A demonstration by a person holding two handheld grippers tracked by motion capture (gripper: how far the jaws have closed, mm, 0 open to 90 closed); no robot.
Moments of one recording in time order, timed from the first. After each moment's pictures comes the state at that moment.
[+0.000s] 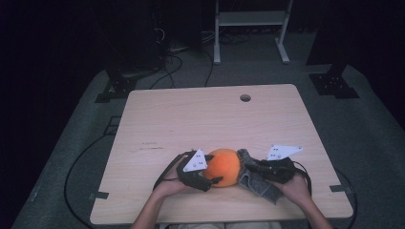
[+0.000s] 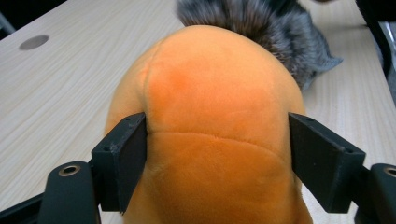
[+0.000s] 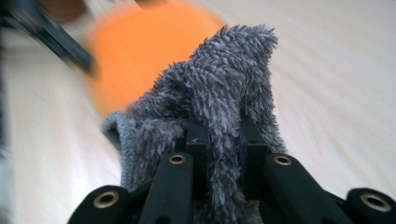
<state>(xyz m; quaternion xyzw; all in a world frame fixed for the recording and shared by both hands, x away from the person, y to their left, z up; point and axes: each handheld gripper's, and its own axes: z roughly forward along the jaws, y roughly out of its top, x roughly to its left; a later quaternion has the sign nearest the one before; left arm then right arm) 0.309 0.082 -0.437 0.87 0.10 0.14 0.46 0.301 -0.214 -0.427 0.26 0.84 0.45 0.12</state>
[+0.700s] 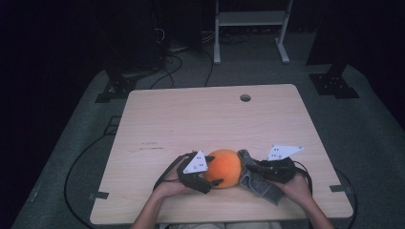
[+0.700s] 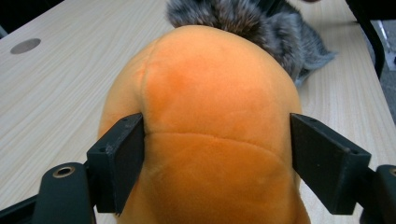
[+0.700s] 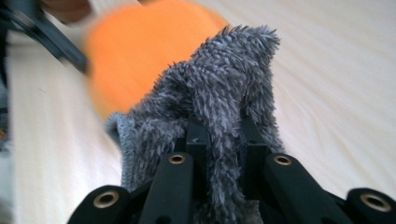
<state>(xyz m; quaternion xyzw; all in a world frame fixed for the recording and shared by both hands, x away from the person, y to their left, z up) 0.307 0.082 -0.439 0.87 0.09 0.13 0.47 0.304 -0.218 -0.430 0.25 0.85 0.45 0.11</state>
